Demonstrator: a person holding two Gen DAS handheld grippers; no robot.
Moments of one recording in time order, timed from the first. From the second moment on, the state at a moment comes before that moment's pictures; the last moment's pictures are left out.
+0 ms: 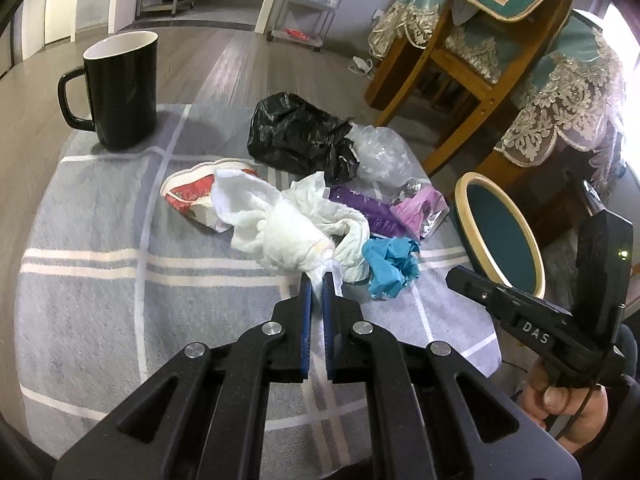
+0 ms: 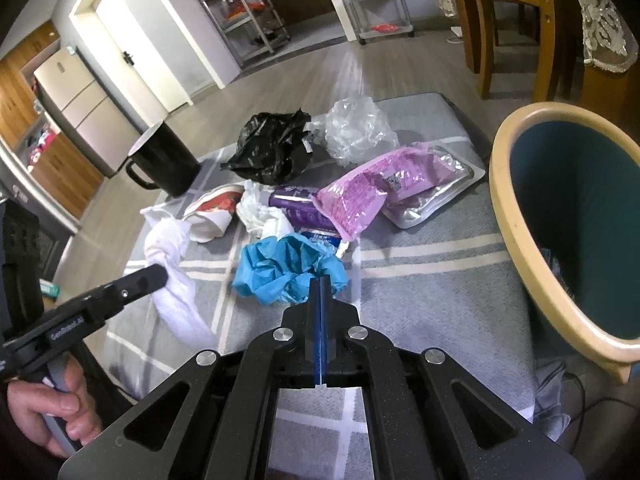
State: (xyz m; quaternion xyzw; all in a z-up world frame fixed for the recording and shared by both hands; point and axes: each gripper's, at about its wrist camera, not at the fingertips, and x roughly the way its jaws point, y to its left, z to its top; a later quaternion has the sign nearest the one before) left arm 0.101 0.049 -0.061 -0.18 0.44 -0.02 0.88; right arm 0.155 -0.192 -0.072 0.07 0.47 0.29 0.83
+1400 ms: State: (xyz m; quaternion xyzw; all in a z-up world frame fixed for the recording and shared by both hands) left arm 0.113 -0.001 -0.023 -0.14 0.38 -0.08 0.91; right arm 0.152 -0.244 -0.040 0.12 0.42 0.25 0.86
